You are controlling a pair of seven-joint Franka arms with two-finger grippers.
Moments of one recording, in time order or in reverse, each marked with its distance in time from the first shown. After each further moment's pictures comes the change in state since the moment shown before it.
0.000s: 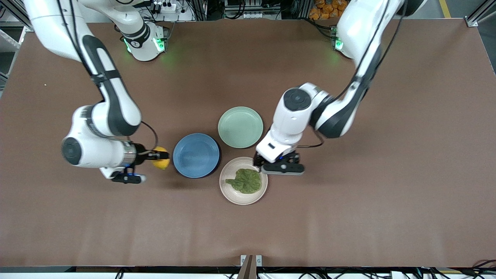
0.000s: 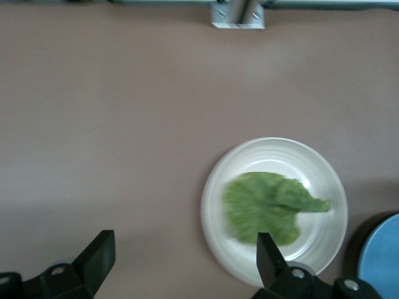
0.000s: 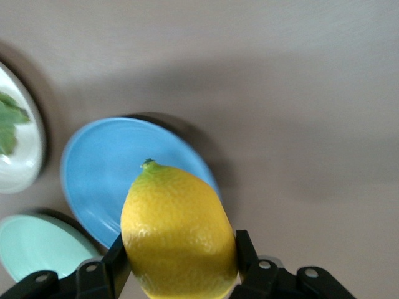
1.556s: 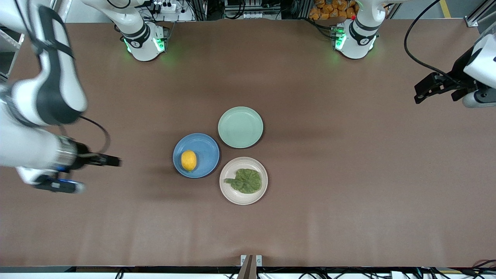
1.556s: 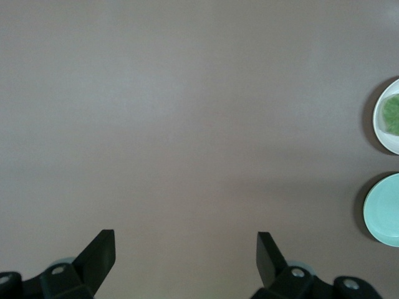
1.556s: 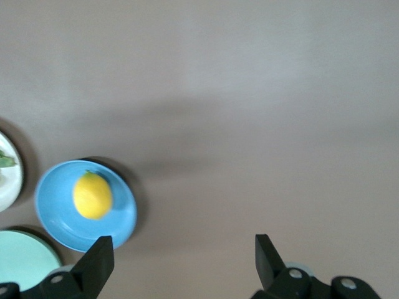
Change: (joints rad) left arm 0.478 -0.558 0.005 -0.042 -0.205 -0.766 0.465; right arm -0.188 -0.129 0.005 0.385 -0.340 -0.439 -0.045
